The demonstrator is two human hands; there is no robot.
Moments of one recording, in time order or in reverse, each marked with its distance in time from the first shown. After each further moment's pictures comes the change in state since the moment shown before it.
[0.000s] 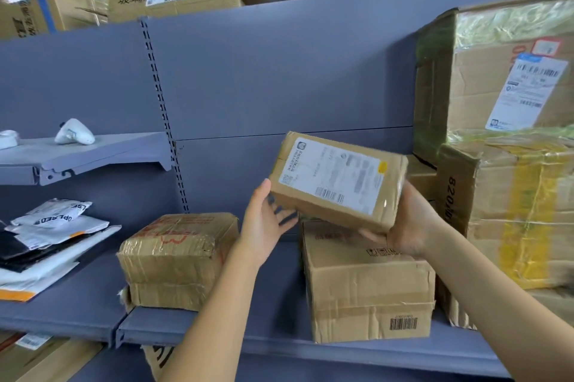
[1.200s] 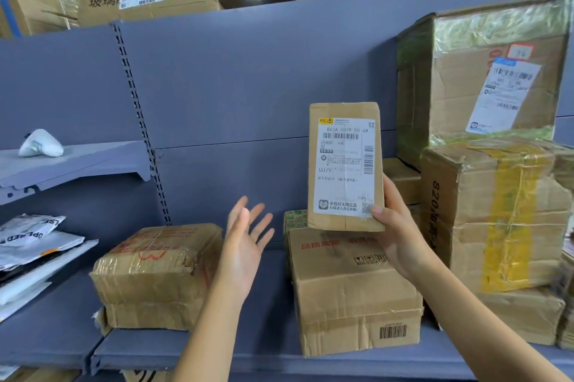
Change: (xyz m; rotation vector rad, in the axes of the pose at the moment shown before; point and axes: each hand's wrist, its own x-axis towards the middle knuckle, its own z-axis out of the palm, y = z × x) left_hand -0.014 -0.014 -0.010 -0.043 0.121 0.077; right_hand 0.010 0.024 -0.021 -0.411 -0.200 -0.672
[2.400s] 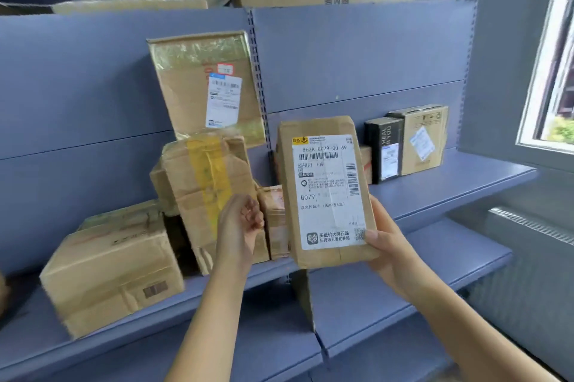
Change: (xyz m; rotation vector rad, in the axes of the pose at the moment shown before) left_hand -0.180 -0.145 0.360 -0.143 -0.162 -0.205; right_hand -0.314 -0.187 -0.264 -0.036 0.202 0.079
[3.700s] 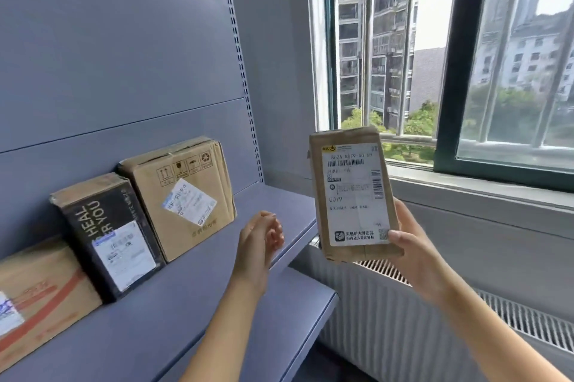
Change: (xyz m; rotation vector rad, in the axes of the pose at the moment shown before) left_hand 0.145 -0.442 0.494 0.145 -0.556 -0.374; right_hand -0.016 -0.084 -0.612 -0.168 0.662 -0.085
